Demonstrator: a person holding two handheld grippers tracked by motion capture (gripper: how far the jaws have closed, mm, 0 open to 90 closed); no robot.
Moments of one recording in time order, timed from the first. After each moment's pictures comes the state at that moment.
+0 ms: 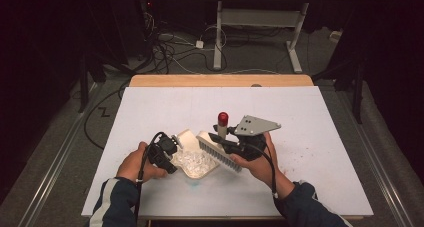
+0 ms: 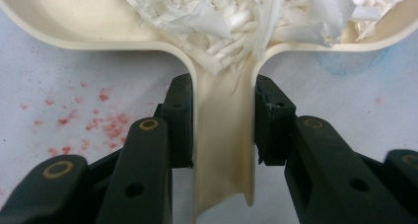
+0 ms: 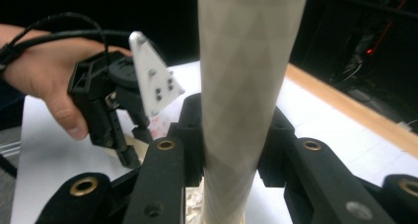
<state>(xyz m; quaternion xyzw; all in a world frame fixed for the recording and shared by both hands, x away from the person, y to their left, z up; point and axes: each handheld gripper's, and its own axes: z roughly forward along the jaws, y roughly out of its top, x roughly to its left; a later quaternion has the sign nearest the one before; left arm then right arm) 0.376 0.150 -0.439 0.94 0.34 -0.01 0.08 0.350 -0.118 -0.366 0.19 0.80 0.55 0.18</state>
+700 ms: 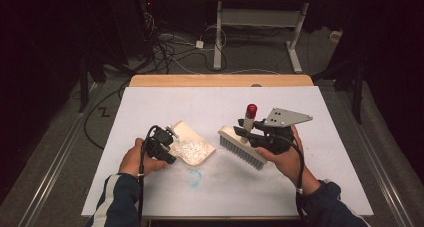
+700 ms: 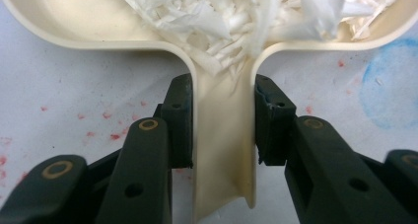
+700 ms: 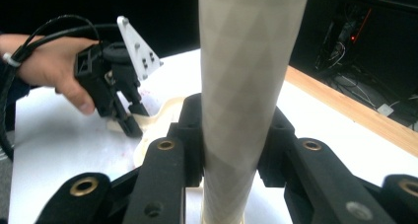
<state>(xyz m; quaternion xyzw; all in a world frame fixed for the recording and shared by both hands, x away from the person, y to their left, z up) 0.395 0.165 -0.443 0.90 0.41 0.01 0.13 0.356 -0.177 -0.353 0.22 0.80 0.53 0.18</state>
